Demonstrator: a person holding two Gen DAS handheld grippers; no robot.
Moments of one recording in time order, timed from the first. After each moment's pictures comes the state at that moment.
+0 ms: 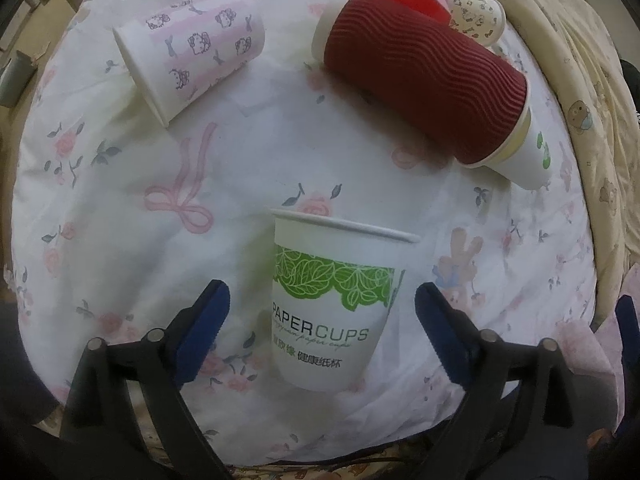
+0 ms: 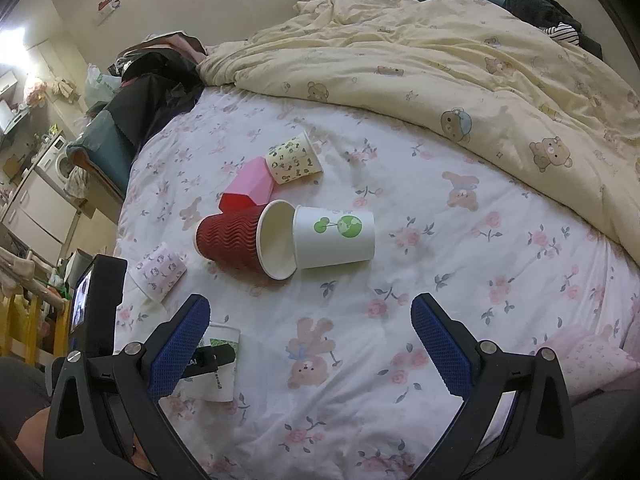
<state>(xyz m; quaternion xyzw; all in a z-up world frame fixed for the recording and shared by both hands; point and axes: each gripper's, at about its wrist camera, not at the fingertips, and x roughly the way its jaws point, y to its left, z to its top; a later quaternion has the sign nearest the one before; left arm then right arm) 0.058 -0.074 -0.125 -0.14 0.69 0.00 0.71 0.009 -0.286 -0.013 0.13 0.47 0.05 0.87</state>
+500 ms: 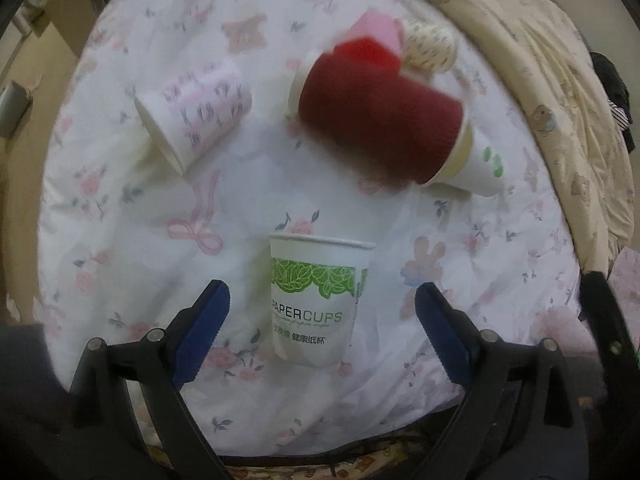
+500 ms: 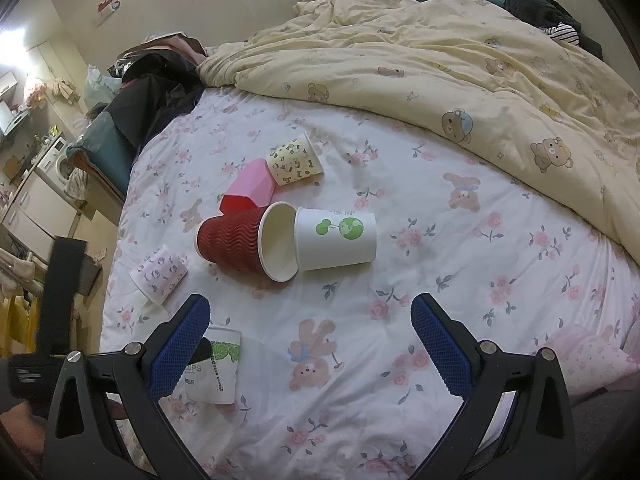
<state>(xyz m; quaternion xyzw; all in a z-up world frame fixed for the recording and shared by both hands) 0.049 -0.070 -0.069 -0.12 0.65 -0.03 0.75 0.011 -0.285 -0.011 0.13 0.46 0.05 0.88</state>
